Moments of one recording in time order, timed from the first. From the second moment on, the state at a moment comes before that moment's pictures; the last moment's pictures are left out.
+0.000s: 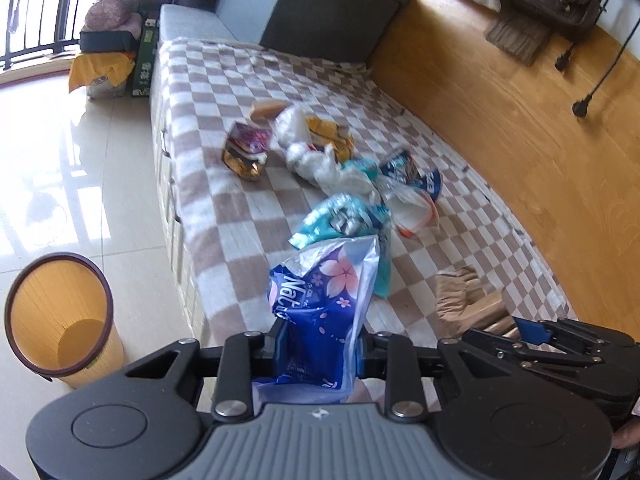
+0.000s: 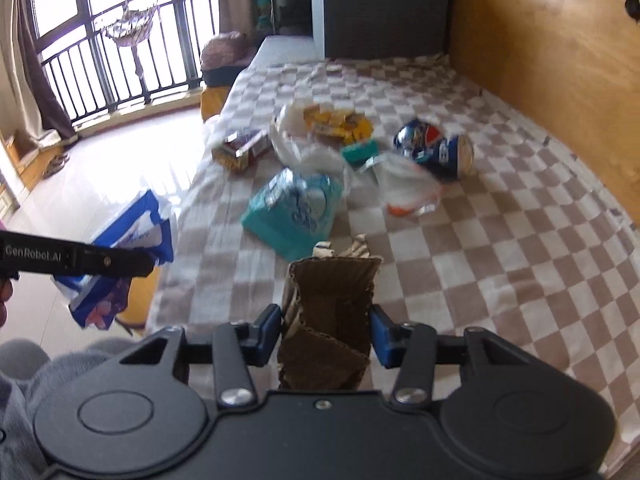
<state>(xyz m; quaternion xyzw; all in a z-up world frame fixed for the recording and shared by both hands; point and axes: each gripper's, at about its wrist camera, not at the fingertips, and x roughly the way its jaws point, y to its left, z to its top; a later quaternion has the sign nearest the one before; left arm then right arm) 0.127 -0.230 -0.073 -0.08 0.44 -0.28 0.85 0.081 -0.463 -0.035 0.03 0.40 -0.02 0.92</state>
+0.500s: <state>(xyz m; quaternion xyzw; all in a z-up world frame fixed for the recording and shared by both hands) 0.158 -0.127 -0.012 -0.08 0.37 -0.20 0.90 0.134 -0.357 0.033 0.01 0.31 0.02 0.95</state>
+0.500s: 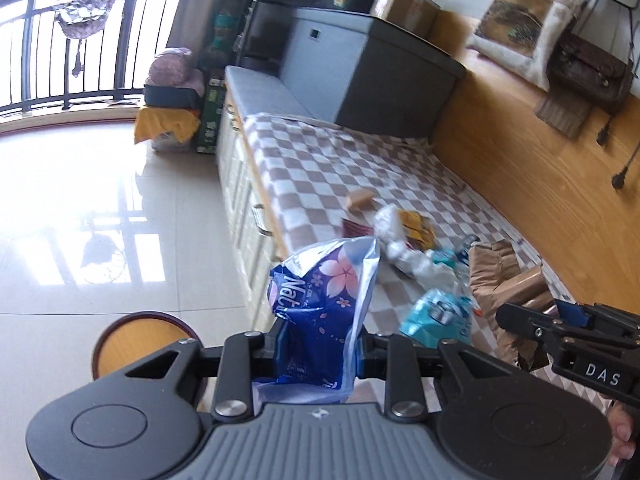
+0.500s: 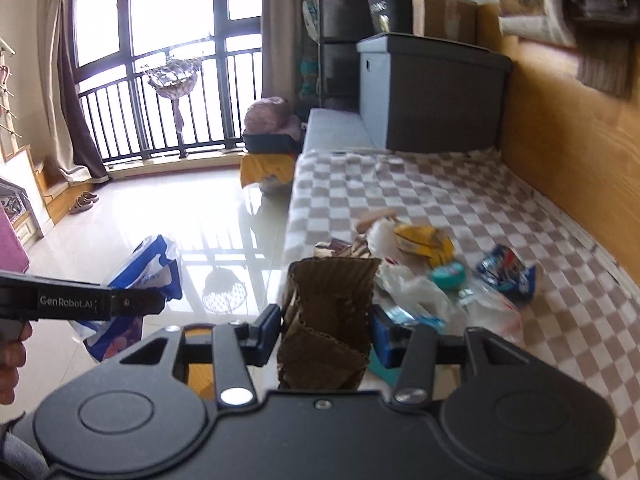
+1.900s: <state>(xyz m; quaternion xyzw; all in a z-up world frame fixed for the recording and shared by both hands) 0.428 0.048 -0.153 -0.18 0.39 -0.03 0.90 0.448 -0.155 -0.150 0.12 0.39 0.07 0.91</state>
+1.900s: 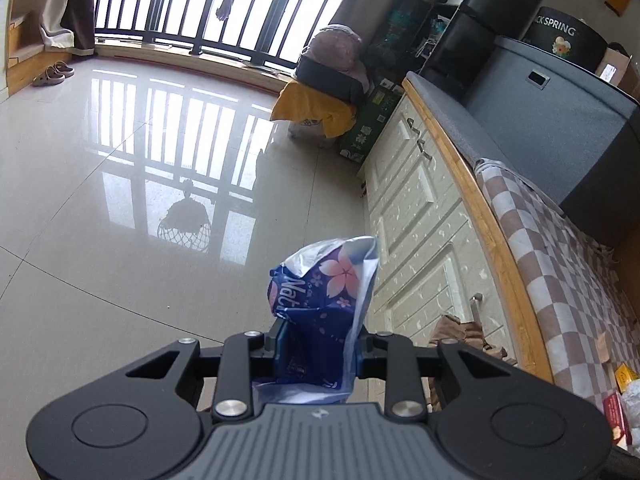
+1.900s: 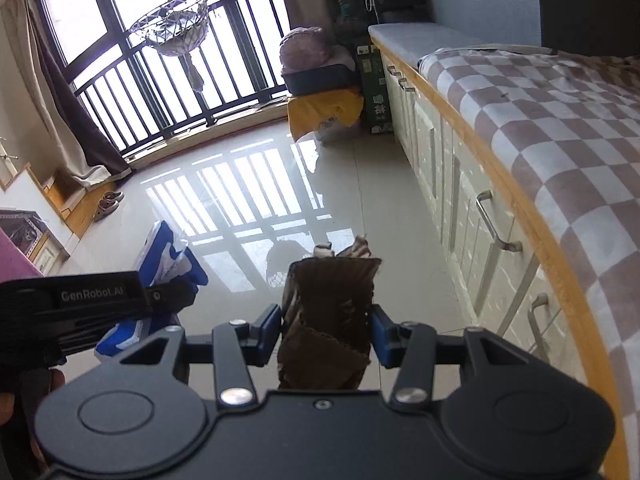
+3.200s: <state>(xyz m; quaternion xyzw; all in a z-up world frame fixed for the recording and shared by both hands) 0.415 0.059 -0.352 -0.12 0.62 -0.03 0.78 0.441 -0.127 -0.321 0.06 0.59 0.13 0.80</state>
